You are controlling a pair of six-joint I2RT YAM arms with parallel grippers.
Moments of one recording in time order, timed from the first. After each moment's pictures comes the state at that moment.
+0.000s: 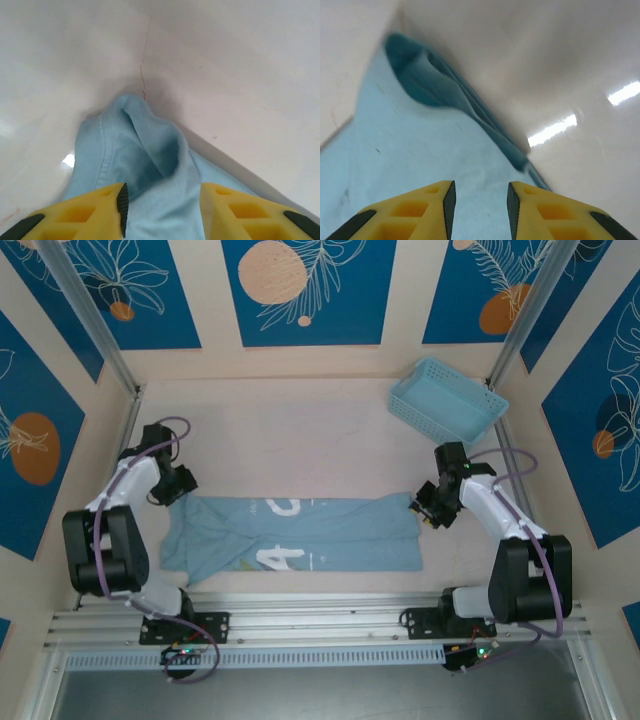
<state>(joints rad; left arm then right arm) 0.10 1.50 1.05 -0.81 0.00 -0.49 0.06 1.31 0.82 -0.92 -0.20 0.79</state>
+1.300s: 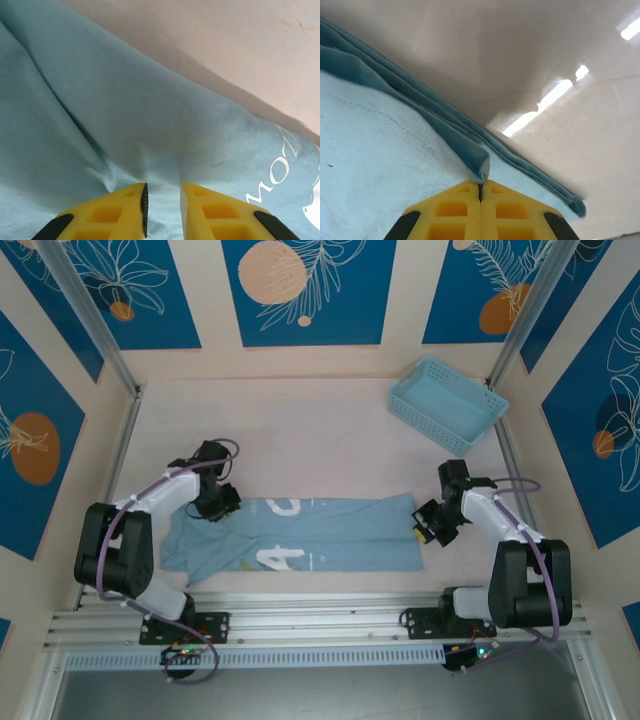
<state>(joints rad) -0.24 1.54 0.93 -0.76 0.08 -0.73 0.01 1.30 0.72 -0.94 -0.27 0.95</state>
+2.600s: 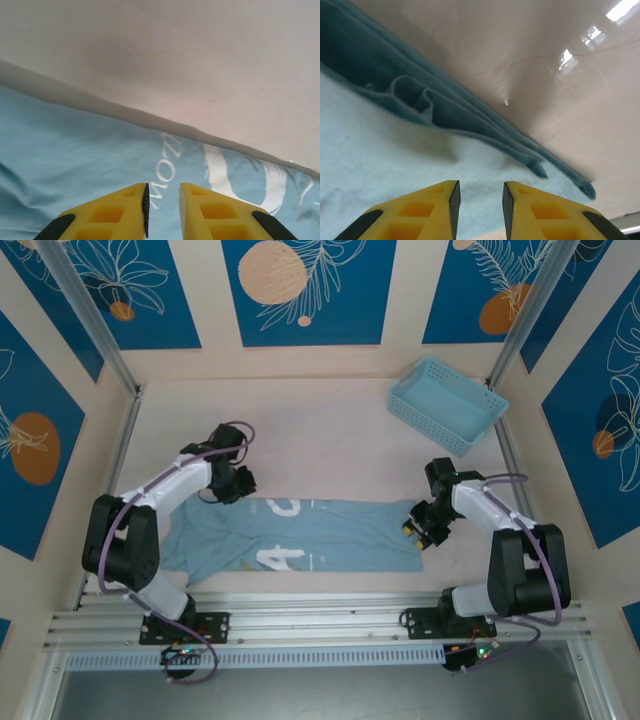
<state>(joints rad) -0.34 1.61 1.10 -0.76 0.10 -0.73 0.10 1.40 0.77 -0.96 -0.26 1.01</state>
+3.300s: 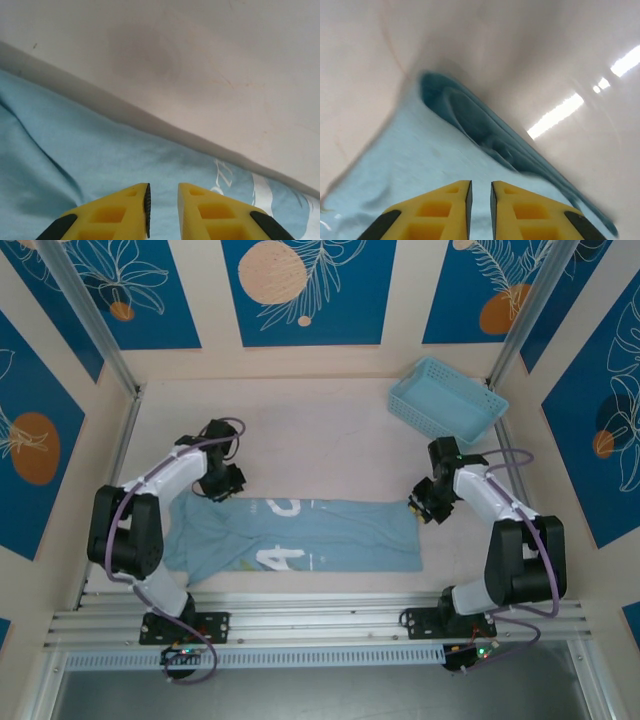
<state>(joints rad) -0.24 1.68 1.17 -0.87 0.04 -0.73 0.07 1.45 0.93 -0.90 -0.18 0.92</state>
